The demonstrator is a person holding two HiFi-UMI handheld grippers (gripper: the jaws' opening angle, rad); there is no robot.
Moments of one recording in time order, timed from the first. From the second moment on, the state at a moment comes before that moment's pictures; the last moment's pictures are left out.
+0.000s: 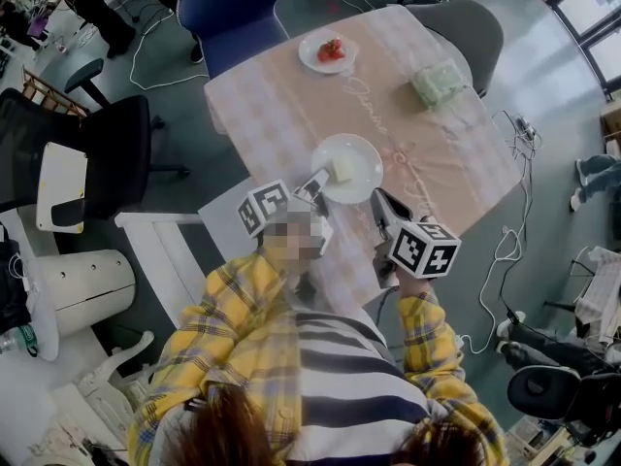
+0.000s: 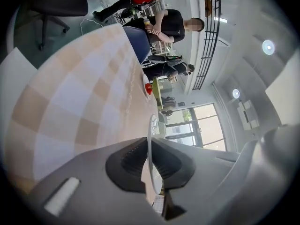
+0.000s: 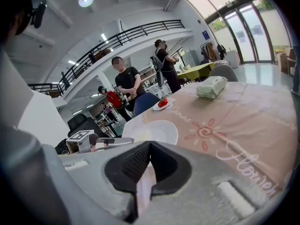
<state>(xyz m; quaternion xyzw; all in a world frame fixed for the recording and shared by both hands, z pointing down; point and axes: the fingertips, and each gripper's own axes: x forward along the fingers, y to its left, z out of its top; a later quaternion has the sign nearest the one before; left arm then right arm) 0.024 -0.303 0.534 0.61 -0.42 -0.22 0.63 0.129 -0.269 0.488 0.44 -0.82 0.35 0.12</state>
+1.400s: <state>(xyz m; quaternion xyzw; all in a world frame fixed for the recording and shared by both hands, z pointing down) 0.135 -0.439 0.562 0.60 -0.43 -0.20 0.64 0.223 -0.362 0.513 0.46 -0.80 0.38 0.11</state>
